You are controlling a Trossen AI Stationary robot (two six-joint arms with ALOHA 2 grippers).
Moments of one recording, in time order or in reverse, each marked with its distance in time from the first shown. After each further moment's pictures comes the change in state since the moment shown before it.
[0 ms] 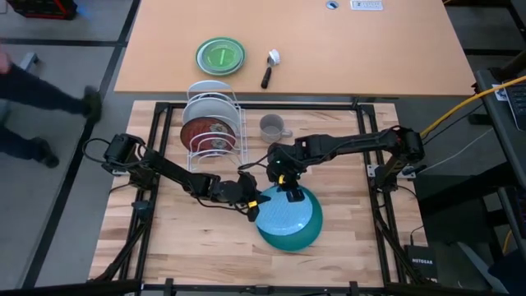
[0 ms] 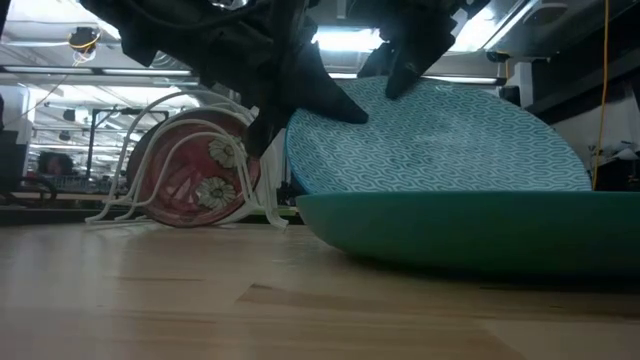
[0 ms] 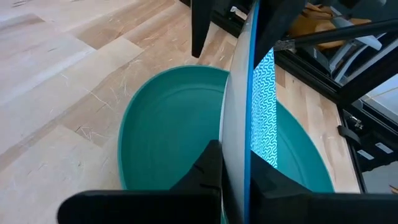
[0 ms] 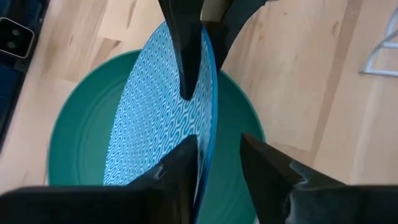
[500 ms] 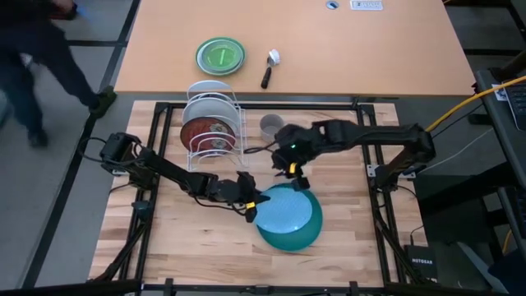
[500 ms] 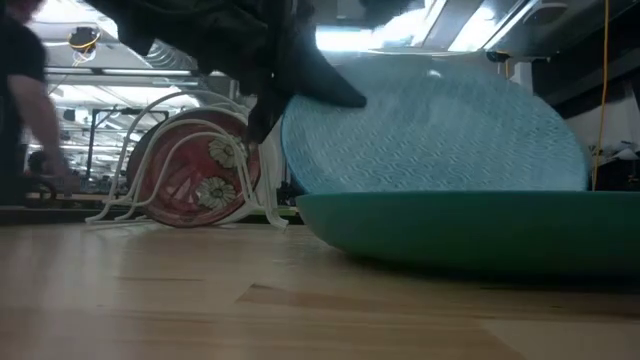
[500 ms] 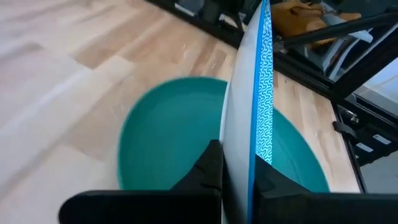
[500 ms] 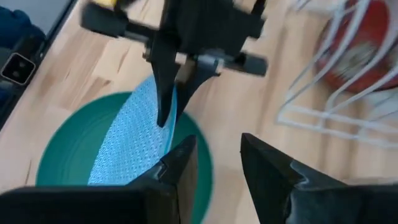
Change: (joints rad) left arm 0.002 -0.047 -0.001 -0.009 -0.004 0.080; right arm 0.002 -0.103 0.207 -0.111 0.109 -0.107
